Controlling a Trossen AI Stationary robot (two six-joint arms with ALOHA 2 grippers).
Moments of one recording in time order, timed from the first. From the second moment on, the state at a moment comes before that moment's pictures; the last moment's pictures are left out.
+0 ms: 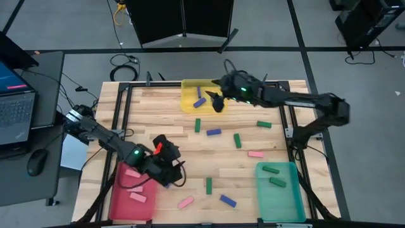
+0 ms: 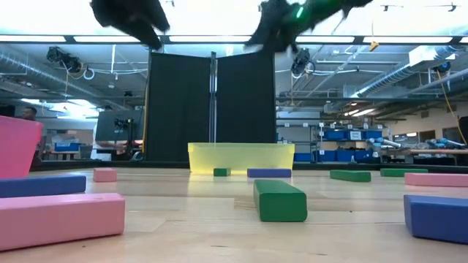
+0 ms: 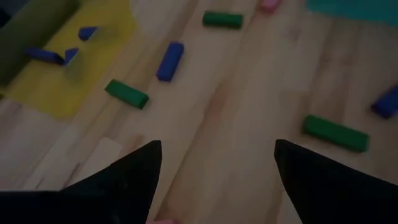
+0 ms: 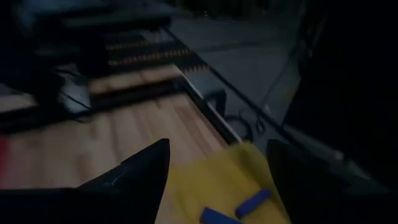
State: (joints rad) left arm -0.55 1.50 1.22 -0.81 -0.69 -0.79; right arm -0.30 1.44 1.16 -0.04 0.18 0.02
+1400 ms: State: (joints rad) left arm -0.42 1.93 1.23 -0.90 0.08 -1.00; right arm 0.48 0.95 0.96 -0.50 0.83 0.26
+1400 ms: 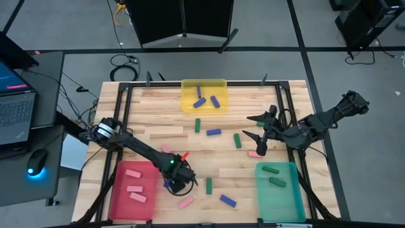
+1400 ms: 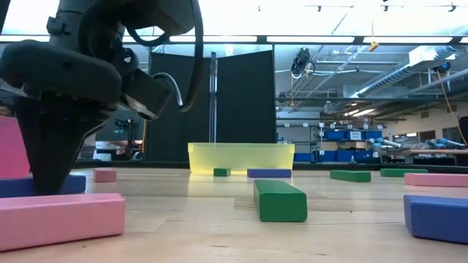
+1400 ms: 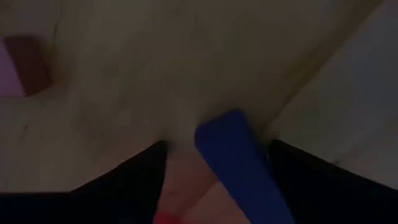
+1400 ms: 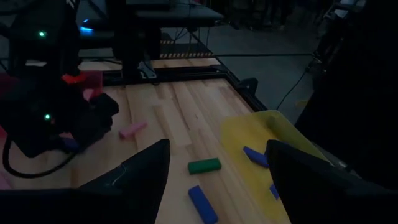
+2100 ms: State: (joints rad) left arm -0.25 1.93 1.56 -0.99 -0.26 -0.47; right arm 0.48 0.95 0.96 -0.45 0.87 0.25
